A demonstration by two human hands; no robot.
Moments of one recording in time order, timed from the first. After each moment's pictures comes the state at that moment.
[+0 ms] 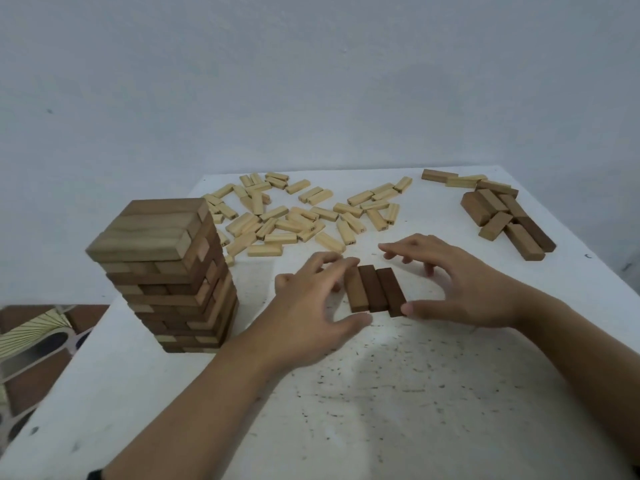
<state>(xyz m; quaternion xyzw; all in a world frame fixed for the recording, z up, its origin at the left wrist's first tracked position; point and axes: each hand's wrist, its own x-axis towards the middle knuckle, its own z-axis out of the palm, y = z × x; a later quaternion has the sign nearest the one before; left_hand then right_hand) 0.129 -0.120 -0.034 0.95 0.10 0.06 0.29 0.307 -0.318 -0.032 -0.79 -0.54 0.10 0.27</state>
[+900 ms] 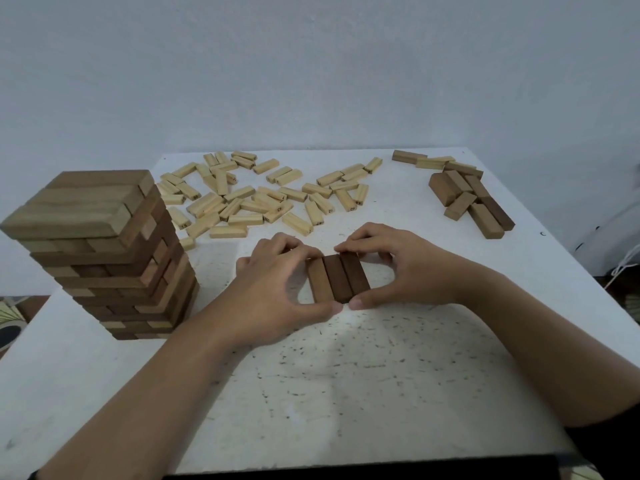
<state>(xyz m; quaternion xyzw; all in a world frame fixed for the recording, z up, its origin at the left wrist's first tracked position) 0.132 -0.117 -0.033 0.96 0.08 0.05 0.25 0.292 -0.303 -0.025 -0.80 -0.53 0.16 0.23</state>
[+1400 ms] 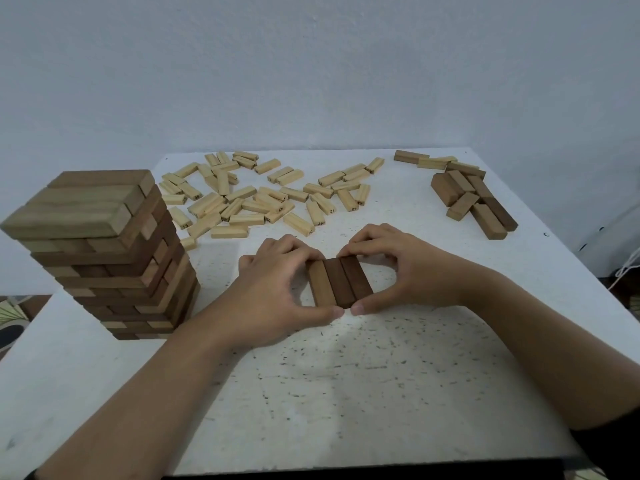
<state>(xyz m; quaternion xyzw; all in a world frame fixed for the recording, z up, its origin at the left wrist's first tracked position) 0.131 -0.119 -0.028 0.96 0.07 0.04 0.27 0.290 -0.304 -0.022 -0.79 -0.53 0.18 0.23</state>
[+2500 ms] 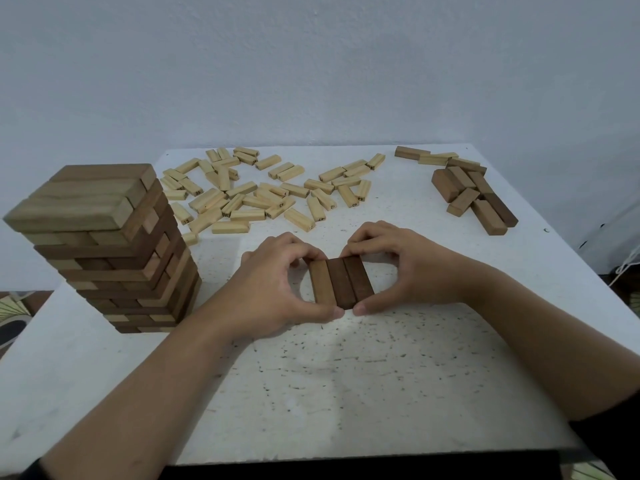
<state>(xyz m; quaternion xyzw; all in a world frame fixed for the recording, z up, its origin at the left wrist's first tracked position) 0.130 -0.121 -0.024 0.94 0.11 0.04 0.34 0.290 -0.305 -0.024 -0.78 -0.55 0.17 0.25</state>
